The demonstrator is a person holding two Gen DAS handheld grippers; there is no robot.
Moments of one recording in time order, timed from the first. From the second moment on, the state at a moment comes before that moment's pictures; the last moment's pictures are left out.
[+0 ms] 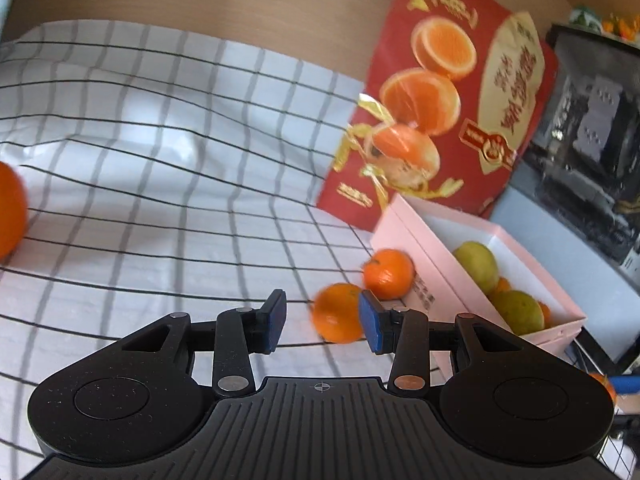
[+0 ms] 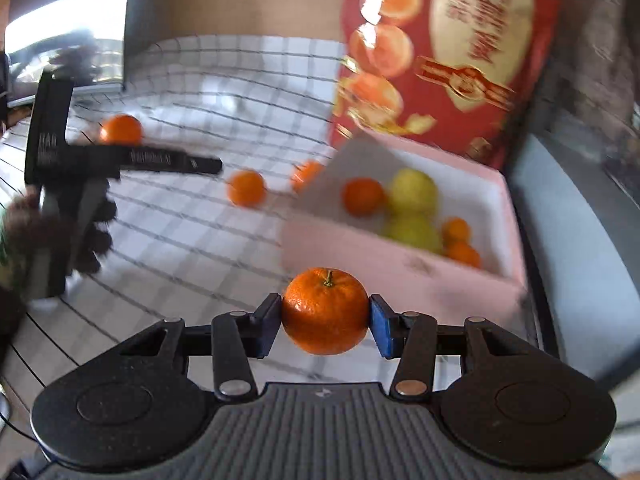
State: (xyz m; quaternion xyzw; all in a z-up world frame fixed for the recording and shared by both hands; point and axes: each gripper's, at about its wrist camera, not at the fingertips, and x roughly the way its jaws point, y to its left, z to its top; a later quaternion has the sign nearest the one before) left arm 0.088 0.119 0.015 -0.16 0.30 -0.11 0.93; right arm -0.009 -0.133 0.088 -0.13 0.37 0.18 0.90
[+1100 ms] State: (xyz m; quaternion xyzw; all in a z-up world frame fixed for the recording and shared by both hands) left arm 0.098 0.100 0.008 -0.16 0.31 -0.10 0.93; right arm 0.000 -0.177 0.036 0.02 0.34 0.15 0.93
